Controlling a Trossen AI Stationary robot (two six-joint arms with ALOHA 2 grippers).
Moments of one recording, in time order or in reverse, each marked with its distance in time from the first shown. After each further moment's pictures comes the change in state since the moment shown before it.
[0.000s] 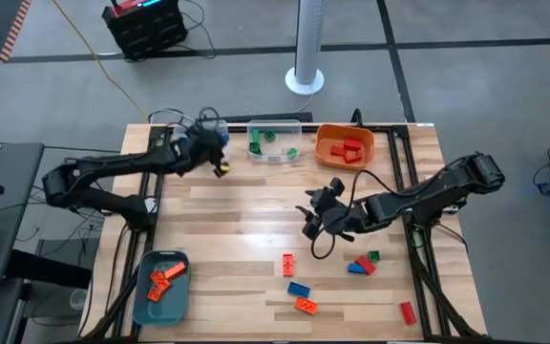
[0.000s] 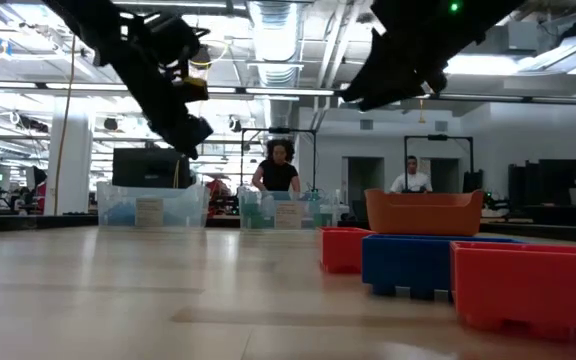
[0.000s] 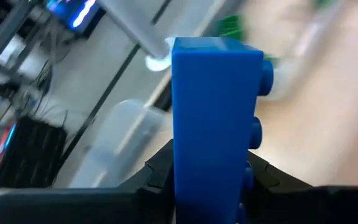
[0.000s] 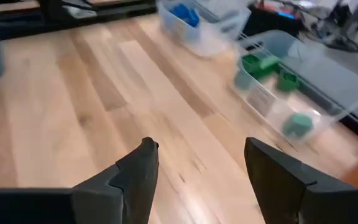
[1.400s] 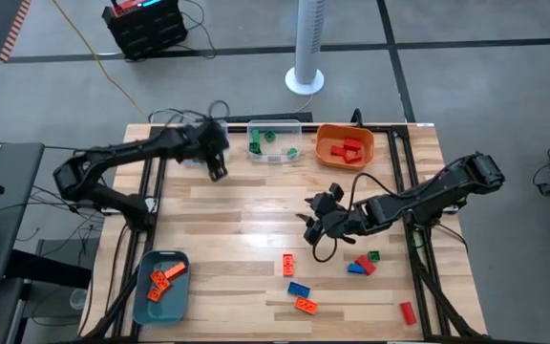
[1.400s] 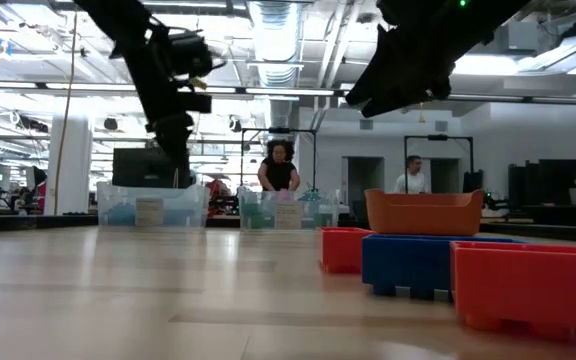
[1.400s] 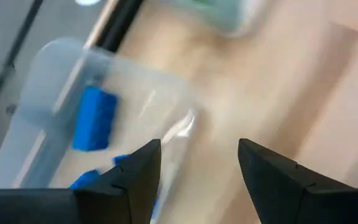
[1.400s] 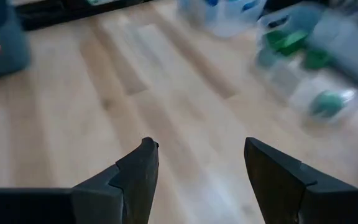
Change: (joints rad) left arm 0.142 0.123 0.195 -0.381 0.315 0.007; right arm 0.019 0.003 0.000 -0.045 -0.069 0.078
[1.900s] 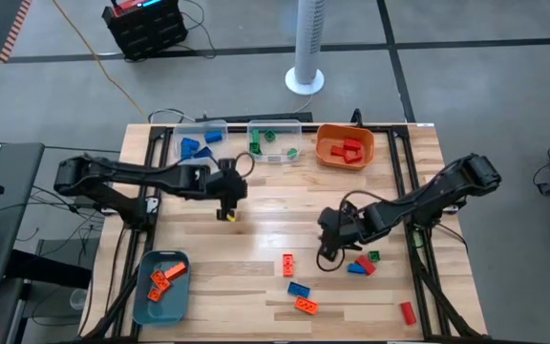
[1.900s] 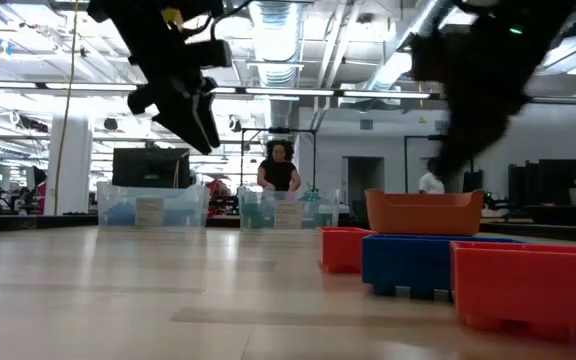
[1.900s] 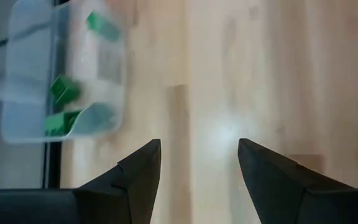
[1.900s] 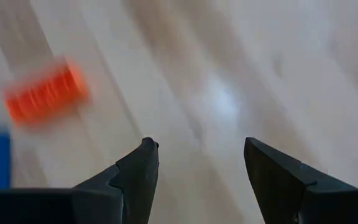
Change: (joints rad) left arm -0.531 0.000 -0.007 0.094 -0.163 0.113; right arm 0.056 0.036 0.001 -0.347 -0.305 0.274
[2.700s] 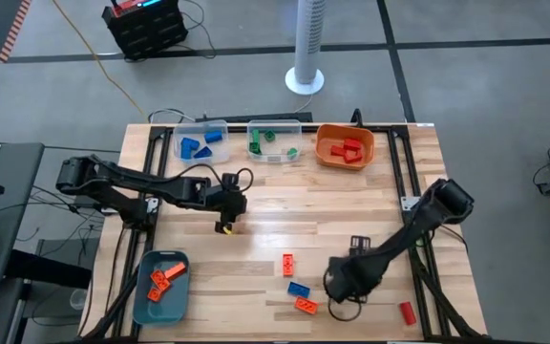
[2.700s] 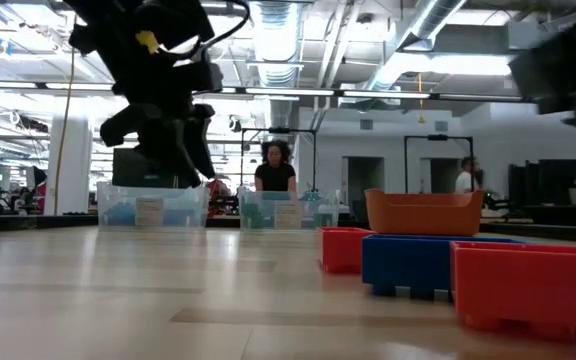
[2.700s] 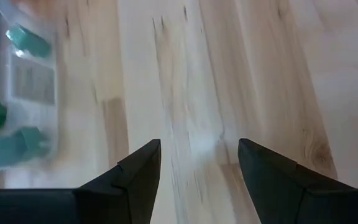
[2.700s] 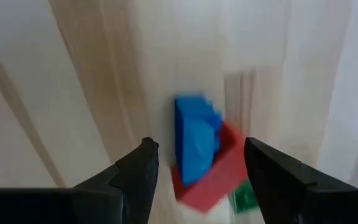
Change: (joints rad) left arm -0.073 0.024 -0.161 0.203 0.099 0.008; right arm 0.279 0.352 0.342 -0.623 -0.319 0.007
